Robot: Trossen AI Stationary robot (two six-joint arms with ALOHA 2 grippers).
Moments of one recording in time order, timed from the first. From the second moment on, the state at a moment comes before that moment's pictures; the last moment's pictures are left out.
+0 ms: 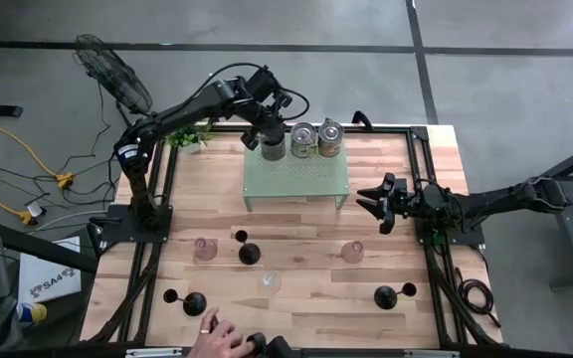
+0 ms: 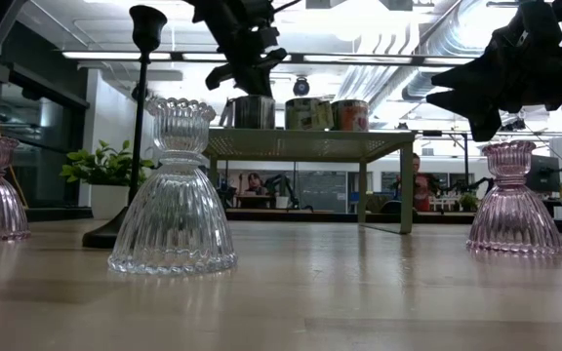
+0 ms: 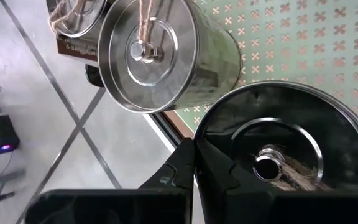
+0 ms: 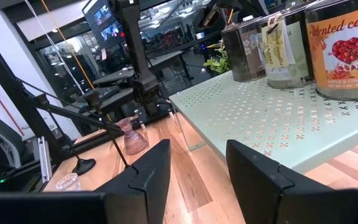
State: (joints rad) left arm 0.54 1.82 1.86 -0.94 0.10 1.37; right arm 0.05 0.51 0.02 0.52 0.25 0.37
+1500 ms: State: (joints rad) left arm 0.54 1.82 1.94 -0.95 0.01 1.20; right arm 0.05 0.51 0.02 0.52 0.25 0.37
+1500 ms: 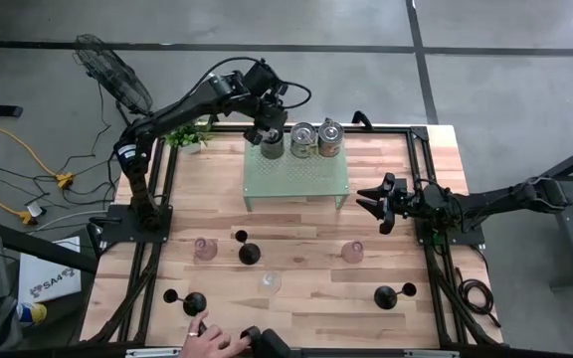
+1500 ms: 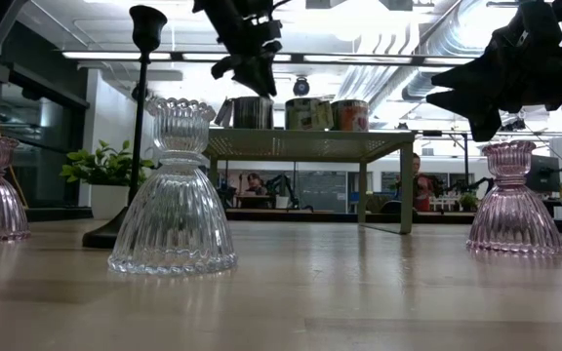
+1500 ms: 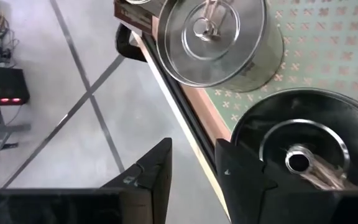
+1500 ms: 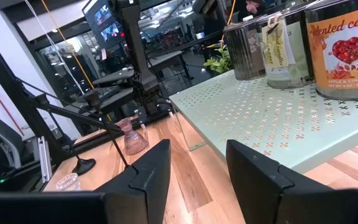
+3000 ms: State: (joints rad) left arm 0.34 1.60 2.10 -1.57 -0.15 -0.11; right arm 0.05 0.51 0.02 0.52 0.25 0.37
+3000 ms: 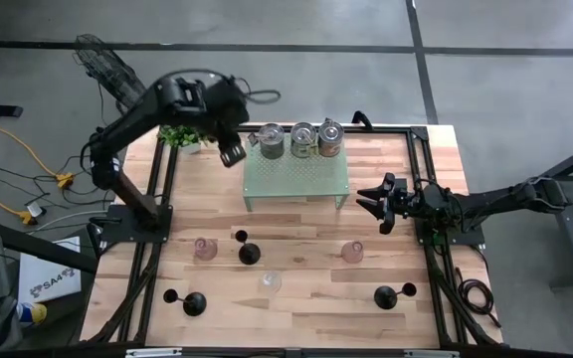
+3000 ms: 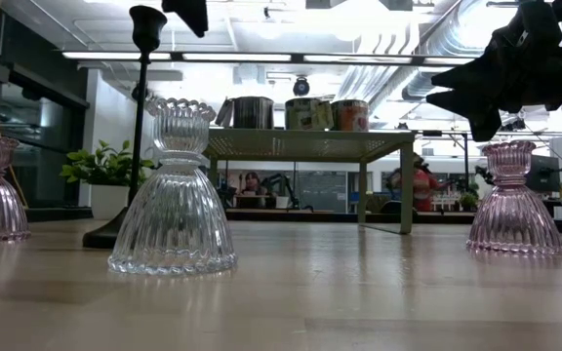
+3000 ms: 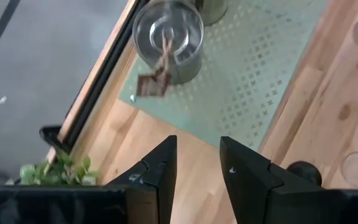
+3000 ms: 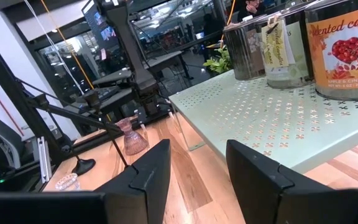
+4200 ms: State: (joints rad) left arm -0.39 1.26 1.26 -1.50 -0.19 -1.36; right arm 0.05 0.51 0.02 0.52 0.25 0.37
